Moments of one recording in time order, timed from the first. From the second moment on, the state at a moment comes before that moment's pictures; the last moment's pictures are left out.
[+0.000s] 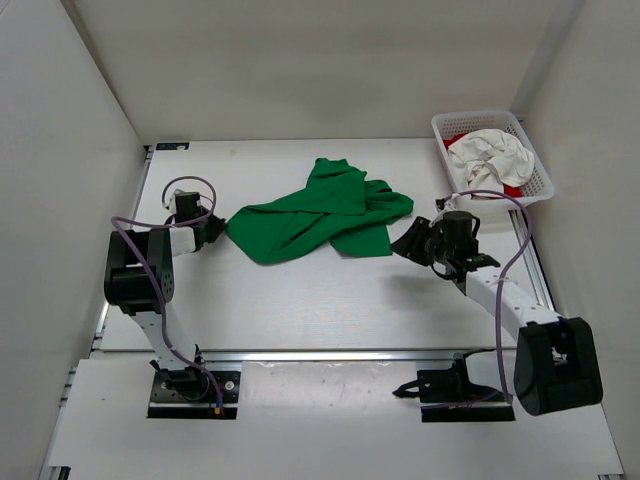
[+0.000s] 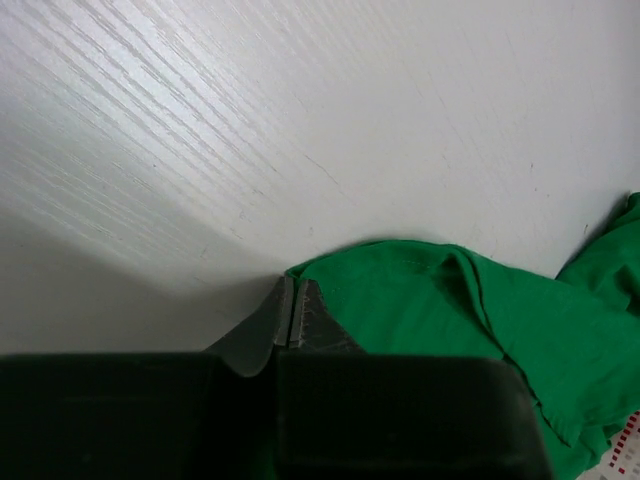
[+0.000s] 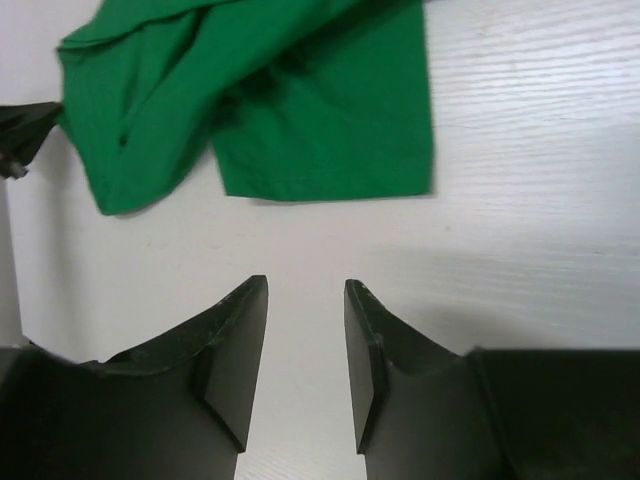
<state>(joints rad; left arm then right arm) 0.05 1.83 0.88 0.21 0.04 -0.88 0.18 1.19 0.58 0.01 -0.35 0.60</state>
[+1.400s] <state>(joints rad) -0.04 1.32 0.53 0.16 0.00 -0.89 0.17 1.86 1.15 -0.47 -0.24 0.61</state>
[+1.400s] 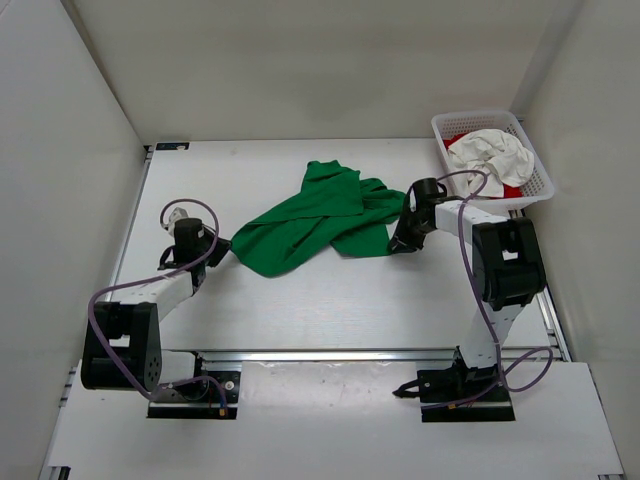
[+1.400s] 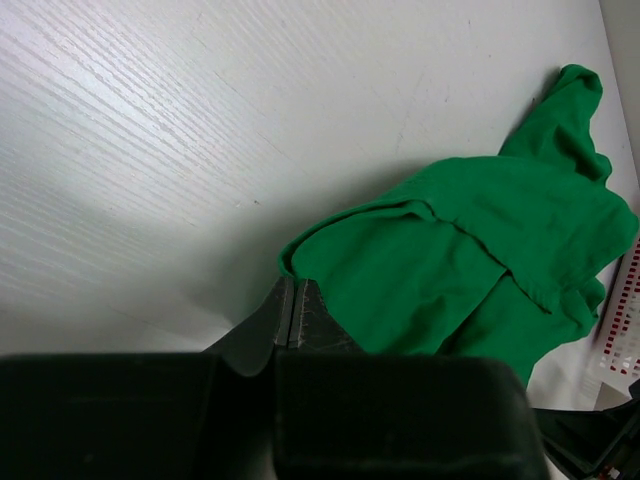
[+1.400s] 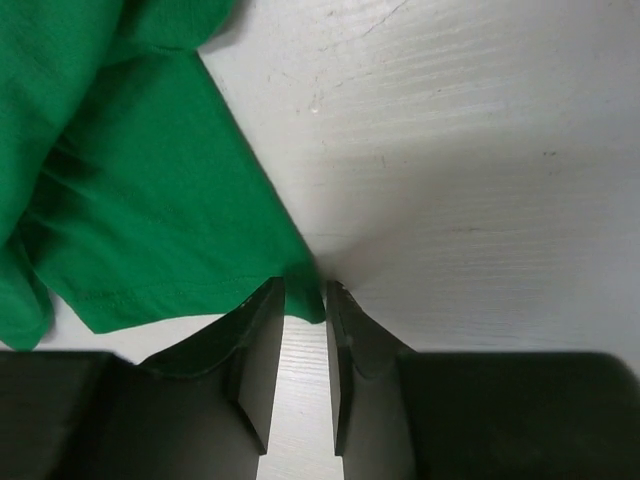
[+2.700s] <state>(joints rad) 0.18 1.21 1.77 -0.49 0.31 -0.70 0.74 1.36 2.33 -0.86 0.57 0.21</state>
